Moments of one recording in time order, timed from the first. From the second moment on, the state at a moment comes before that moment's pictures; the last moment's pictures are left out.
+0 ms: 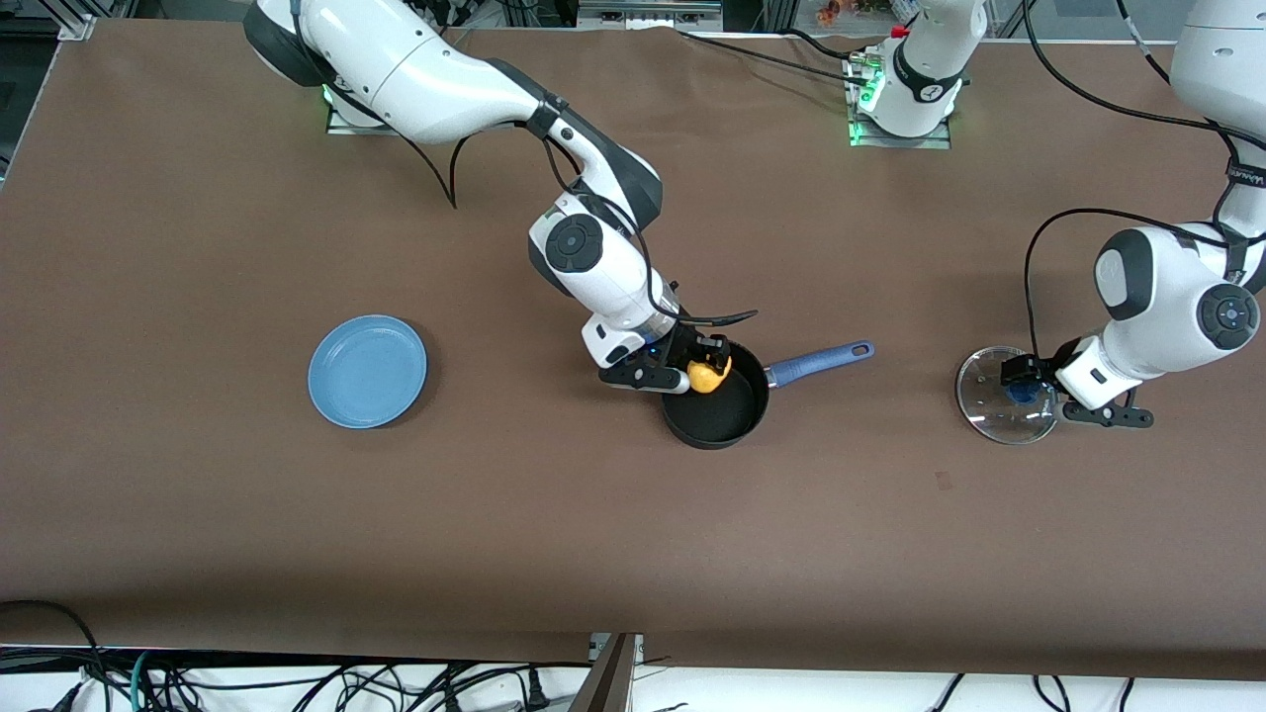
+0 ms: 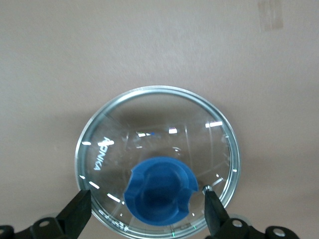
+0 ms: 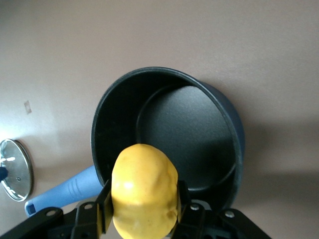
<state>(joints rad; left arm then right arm) 0.47 0.48 -0.27 -1.96 0.16 2.36 0.18 0.53 0.94 0.36 -1.23 -0.01 2.58 0.94</state>
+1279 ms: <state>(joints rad) 0.47 0.01 -0.55 -1.76 0.03 1.68 -0.07 0.26 0.58 0.34 -1.21 -0.05 1.77 0.48</state>
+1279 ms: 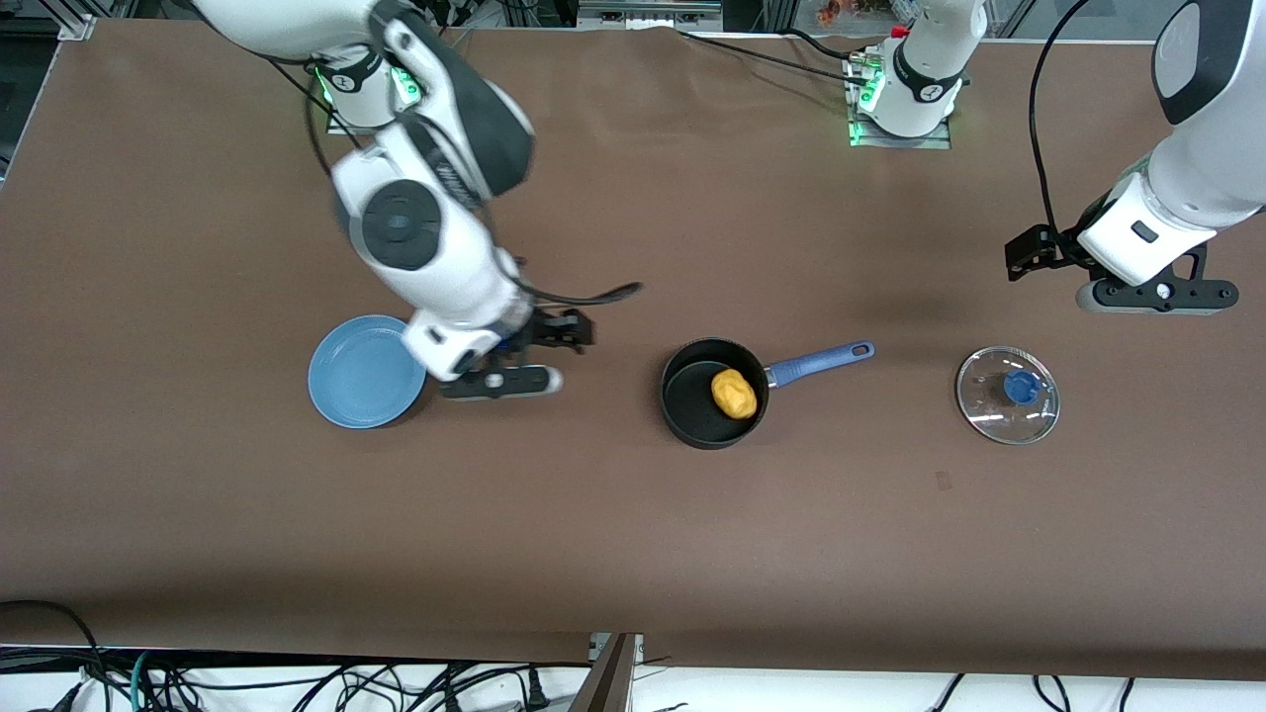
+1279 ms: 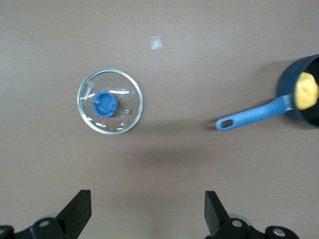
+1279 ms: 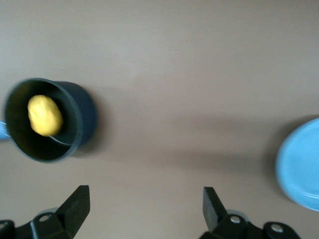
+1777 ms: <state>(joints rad) -0.06 -0.02 -0.04 -1.74 0.02 1.67 -0.10 0.06 0.35 0.30 -1.32 -0.06 1.52 0.21</state>
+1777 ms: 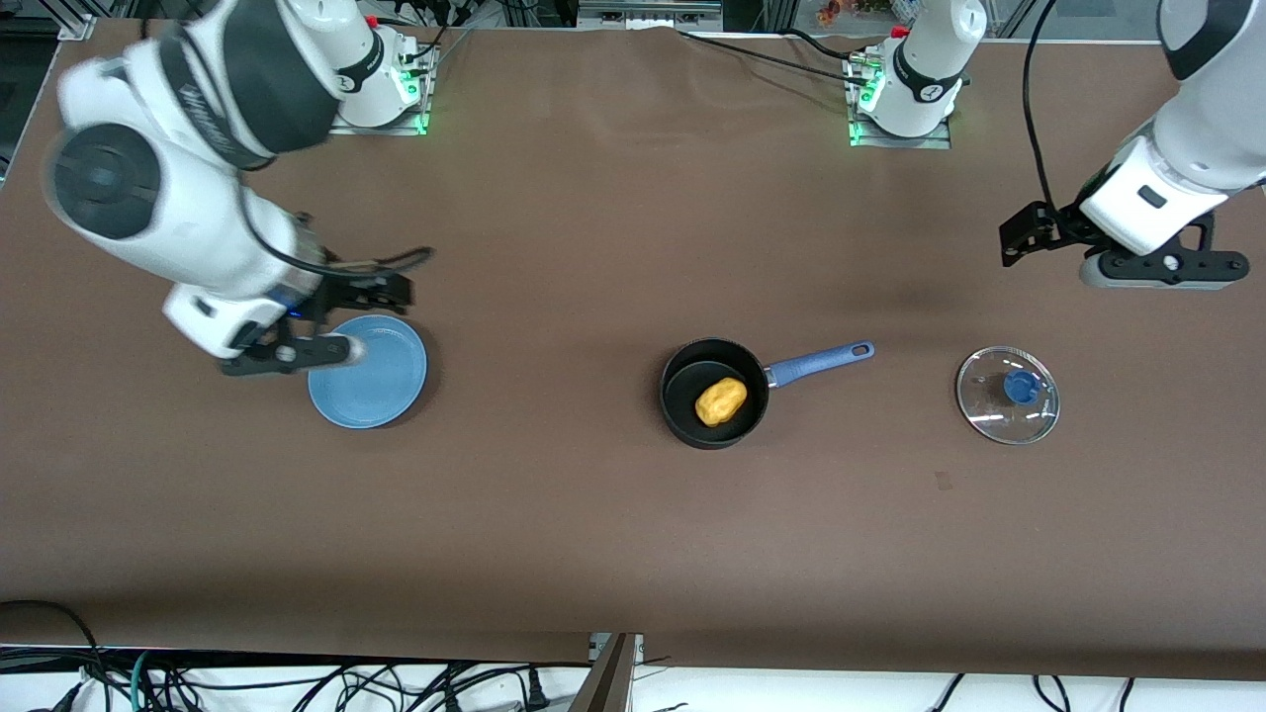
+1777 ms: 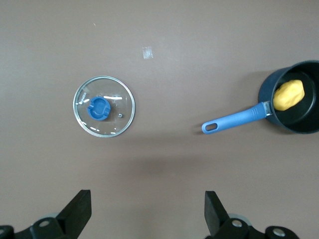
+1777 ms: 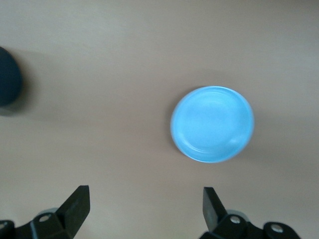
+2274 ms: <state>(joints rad) -0.06 -0.01 -0.01 -1.70 0.01 1.67 -0.10 -0.04 0.14 0.23 -1.43 -0.06 1.44 0.10</state>
